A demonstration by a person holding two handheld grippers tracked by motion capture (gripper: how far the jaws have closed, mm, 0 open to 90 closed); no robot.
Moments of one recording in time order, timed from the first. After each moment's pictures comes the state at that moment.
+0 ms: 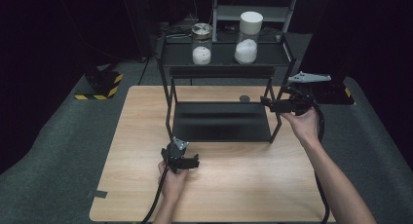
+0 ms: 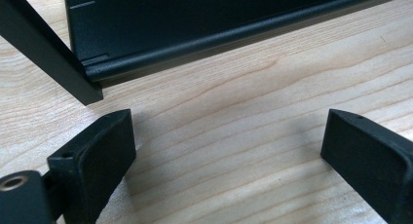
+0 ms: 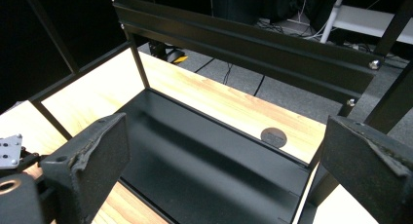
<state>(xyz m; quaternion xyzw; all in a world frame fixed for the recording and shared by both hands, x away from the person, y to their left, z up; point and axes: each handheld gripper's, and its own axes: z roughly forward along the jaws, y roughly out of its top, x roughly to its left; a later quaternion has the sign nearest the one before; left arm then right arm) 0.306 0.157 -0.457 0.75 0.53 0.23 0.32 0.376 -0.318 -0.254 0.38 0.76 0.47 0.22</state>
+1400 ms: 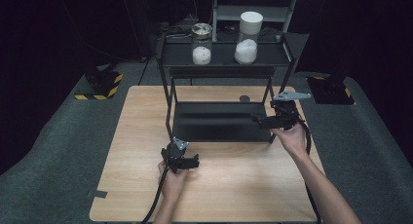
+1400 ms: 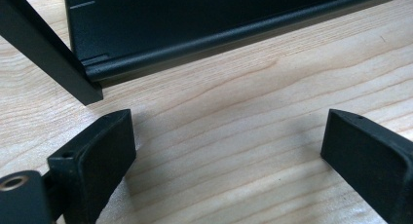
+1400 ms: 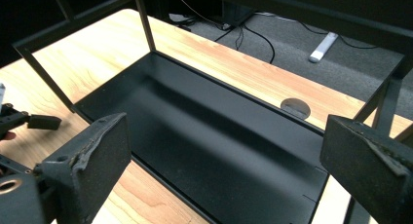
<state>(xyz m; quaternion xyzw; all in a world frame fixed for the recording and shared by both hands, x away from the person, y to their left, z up) 0.306 0.157 -0.457 0.75 0.53 0.23 0.32 0.376 -0.296 -0.303 0.37 0.79 0.44 0.21</state>
